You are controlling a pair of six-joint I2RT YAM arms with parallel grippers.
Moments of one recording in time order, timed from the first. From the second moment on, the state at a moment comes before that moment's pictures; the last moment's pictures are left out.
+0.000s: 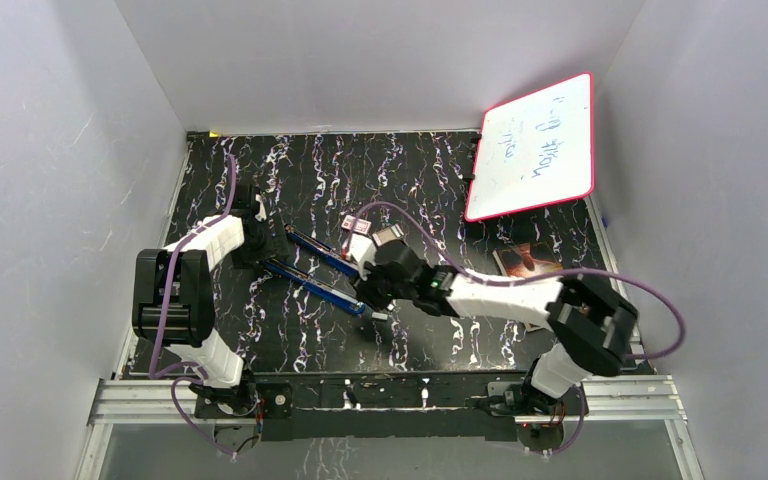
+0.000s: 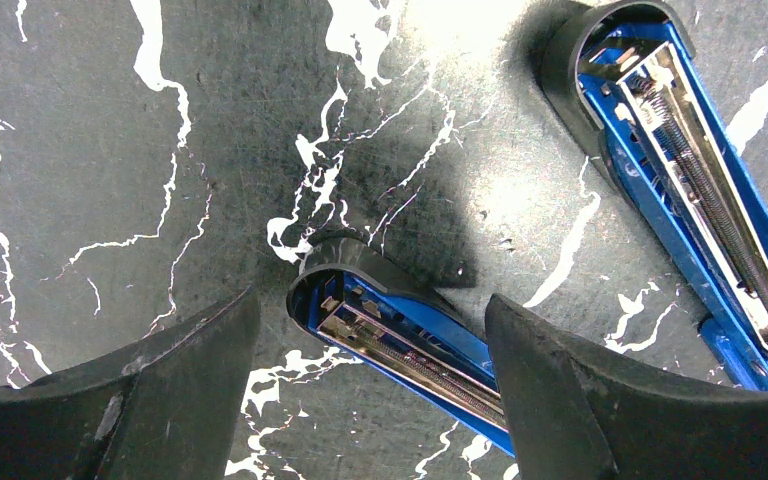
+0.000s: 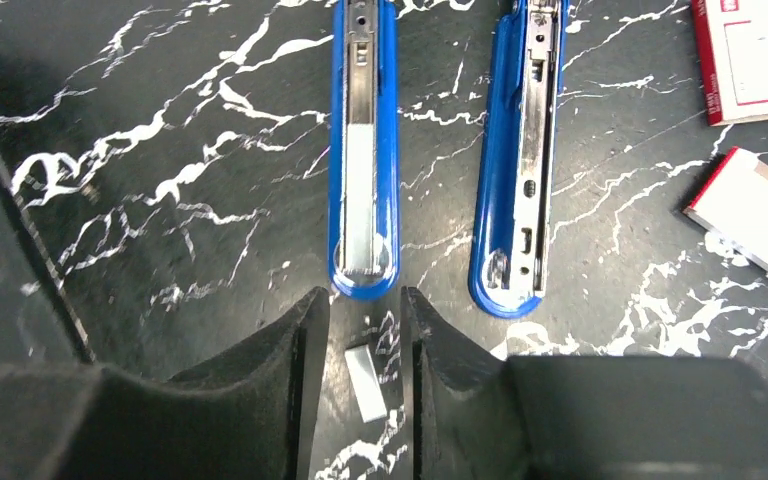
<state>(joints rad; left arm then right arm) -0.04 1.64 0.98 -0.53 -0.06 -0.27 1.07 1.59 0.92 0.02 -0.07 0.01</state>
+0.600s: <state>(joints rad) -0.04 1.64 0.98 -0.53 -0.06 -0.27 1.04 1.35 0.48 0.32 -0.17 -0.09</state>
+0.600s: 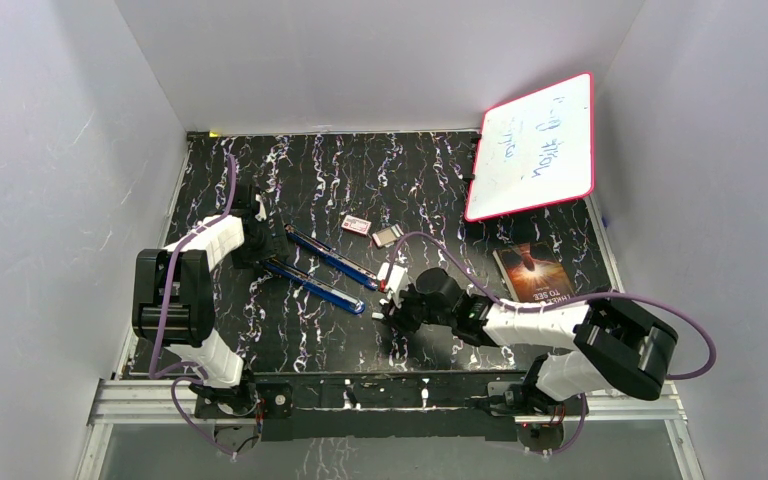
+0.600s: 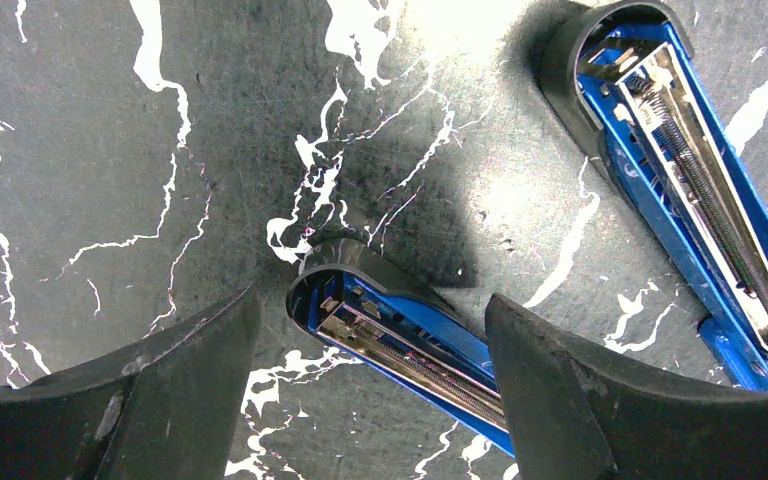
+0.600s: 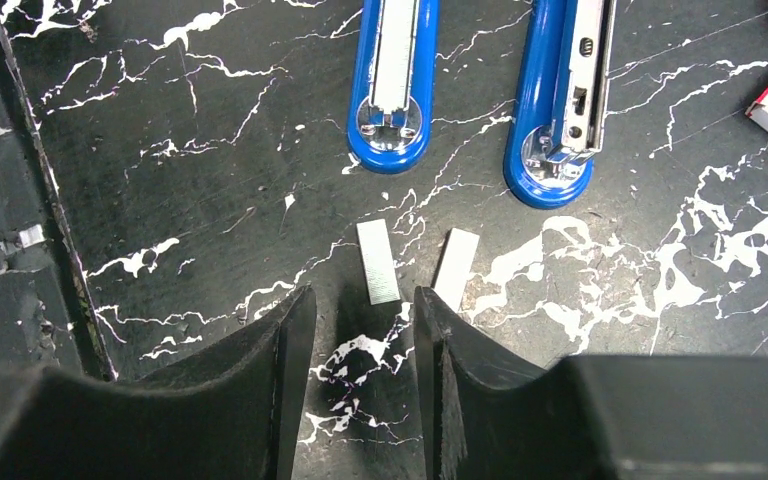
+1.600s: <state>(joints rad) -0.04 1.64 0.98 -0.53 -0.06 -0.27 1.03 1.50 0.49 0.40 -0.17 -0.08</state>
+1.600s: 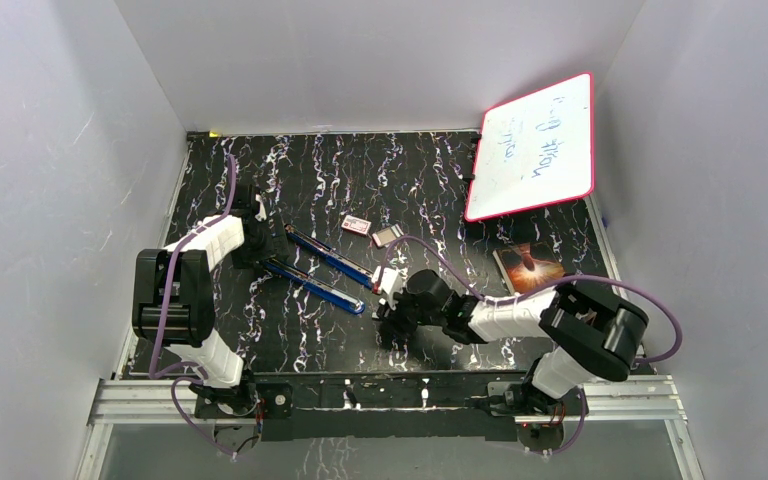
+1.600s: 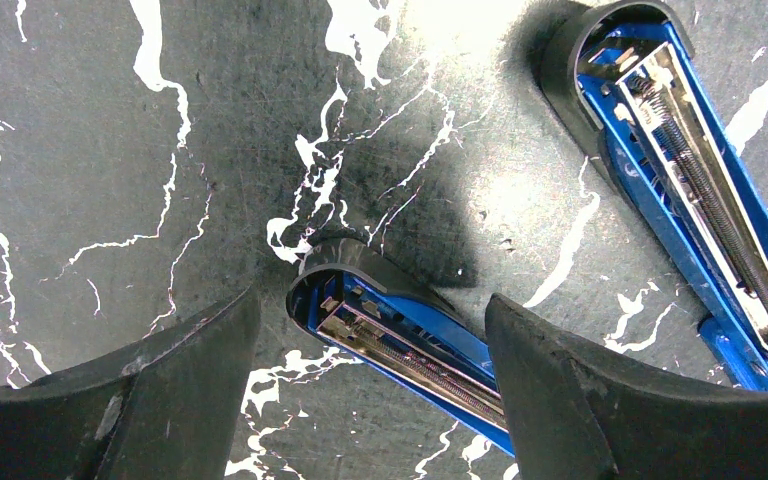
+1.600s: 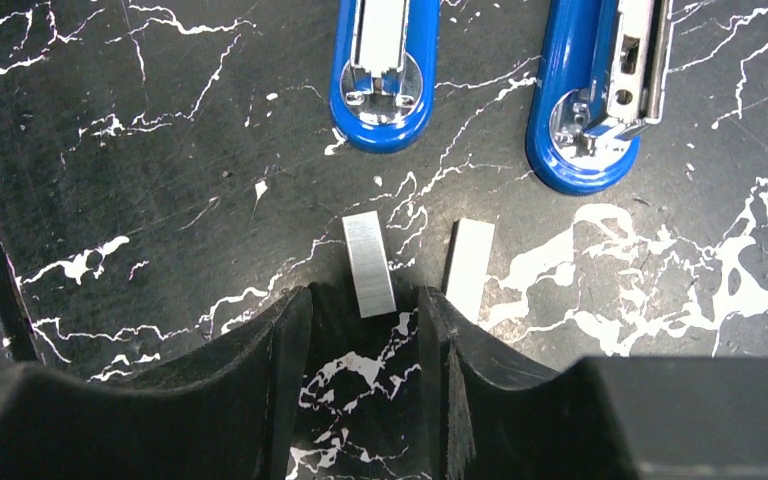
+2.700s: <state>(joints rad) -0.04 1.64 0.98 -0.53 -0.06 -0.27 1.03 1.43 0.58 0.27 -0.22 -0.11</state>
